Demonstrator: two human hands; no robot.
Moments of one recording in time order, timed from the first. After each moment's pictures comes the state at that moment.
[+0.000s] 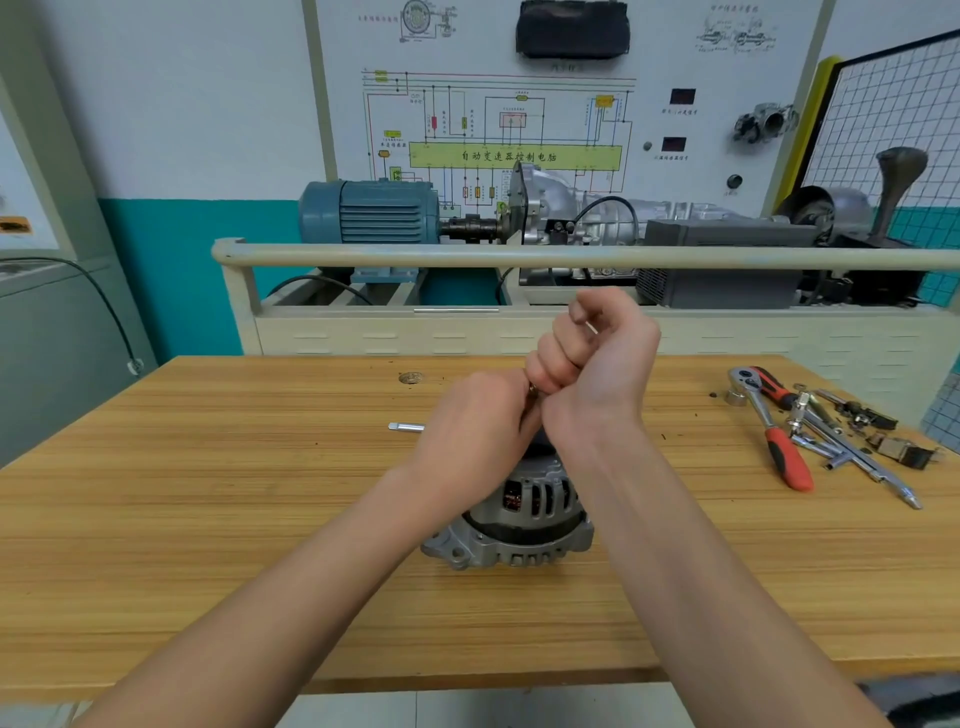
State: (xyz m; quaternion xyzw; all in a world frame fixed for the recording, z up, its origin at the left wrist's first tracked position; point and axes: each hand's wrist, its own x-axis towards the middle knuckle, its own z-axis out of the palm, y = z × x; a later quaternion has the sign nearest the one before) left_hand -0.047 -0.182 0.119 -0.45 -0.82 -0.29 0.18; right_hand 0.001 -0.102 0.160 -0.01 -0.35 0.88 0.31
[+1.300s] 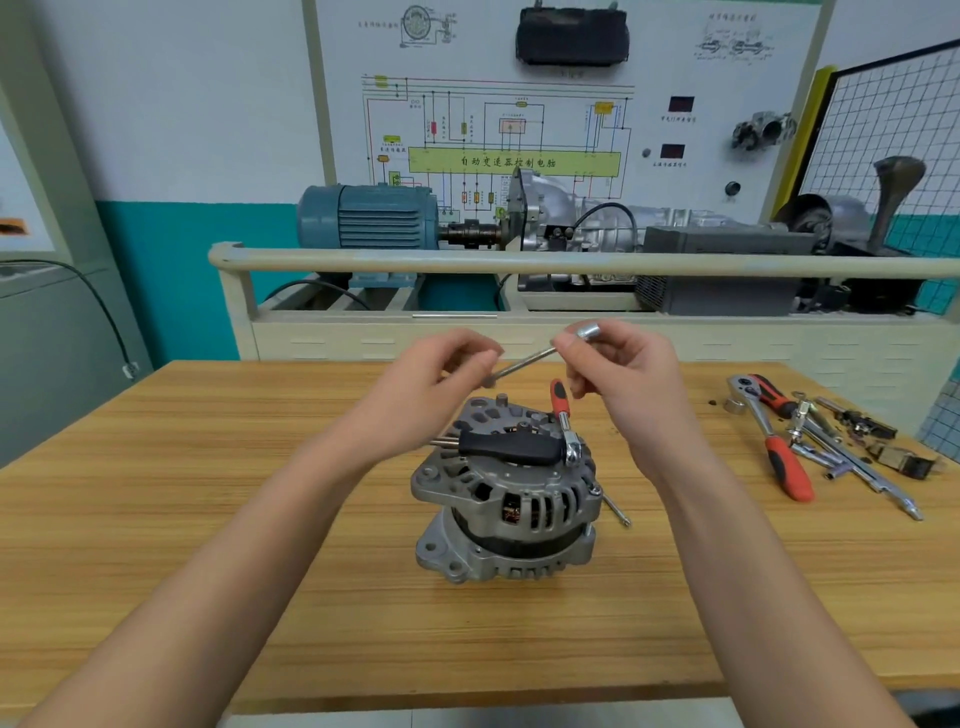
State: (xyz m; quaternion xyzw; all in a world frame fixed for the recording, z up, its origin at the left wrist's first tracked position) left_hand -0.079 -0.212 0.143 -0.44 -0.78 -0.44 0.07; right_hand 0.003 -0.041 0.136 0.02 -0.72 0.61 0.33
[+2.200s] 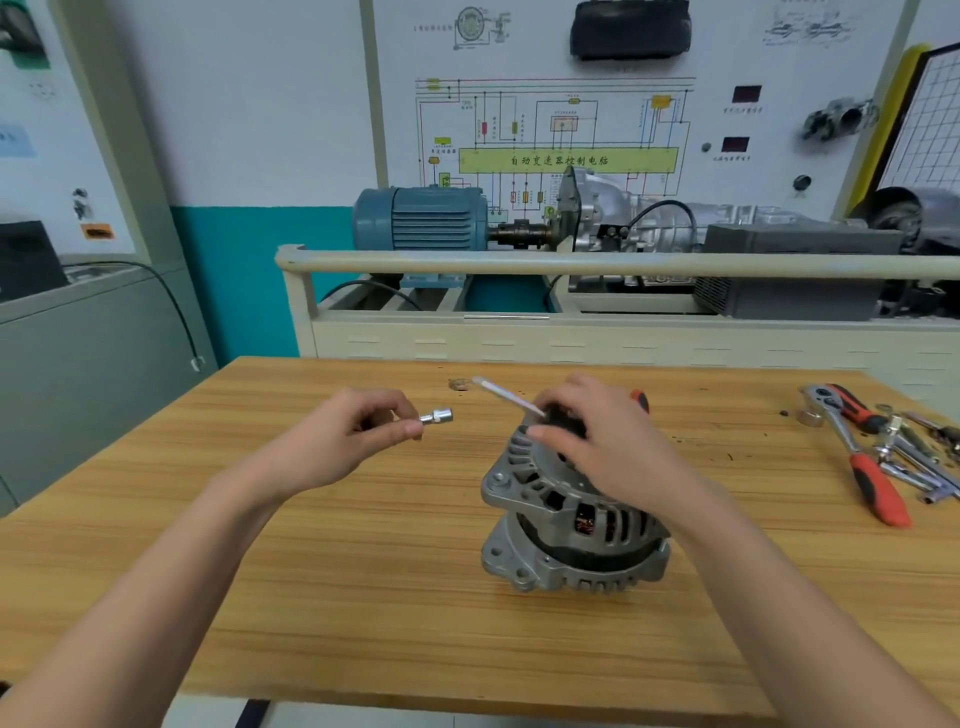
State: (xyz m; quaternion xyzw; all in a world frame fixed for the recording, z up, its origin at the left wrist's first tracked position) left_hand -0.131 -0.325 0.112 -0.43 -0.83 -0.36 0.03; right_hand -0.037 -0.075 0.105 0.08 -0.95 0.21 0.22
